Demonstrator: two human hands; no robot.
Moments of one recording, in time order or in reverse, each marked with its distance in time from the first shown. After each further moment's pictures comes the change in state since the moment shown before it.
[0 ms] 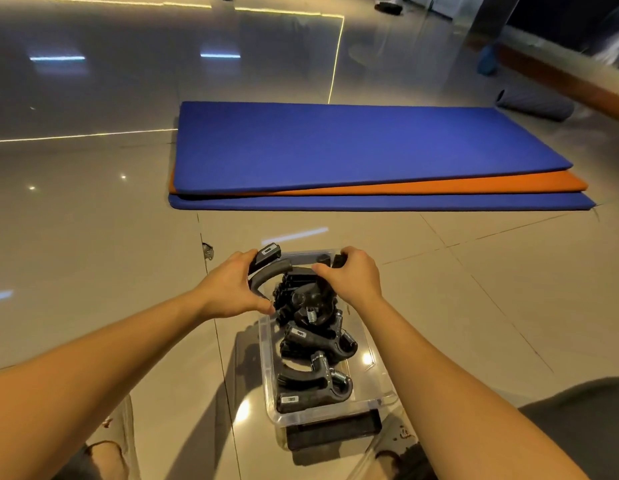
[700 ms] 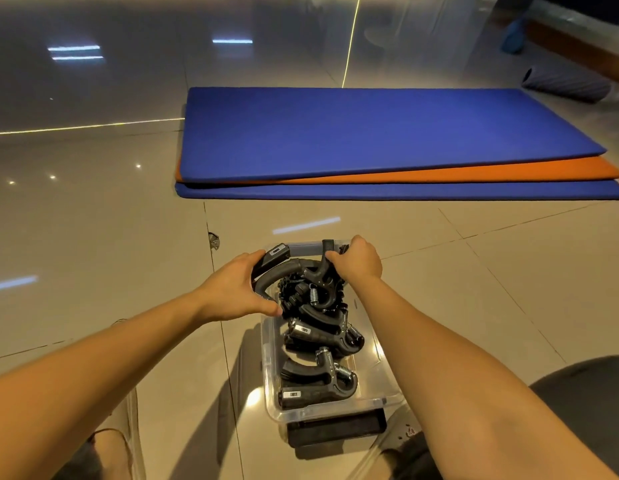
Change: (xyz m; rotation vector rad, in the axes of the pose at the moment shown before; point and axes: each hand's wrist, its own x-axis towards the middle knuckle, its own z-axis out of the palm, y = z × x) left_hand -0.008 0.004 0.010 -0.097 -0.063 0.020; right_hand 0.049 0.014 0.026 -0.115 -0.063 0.160
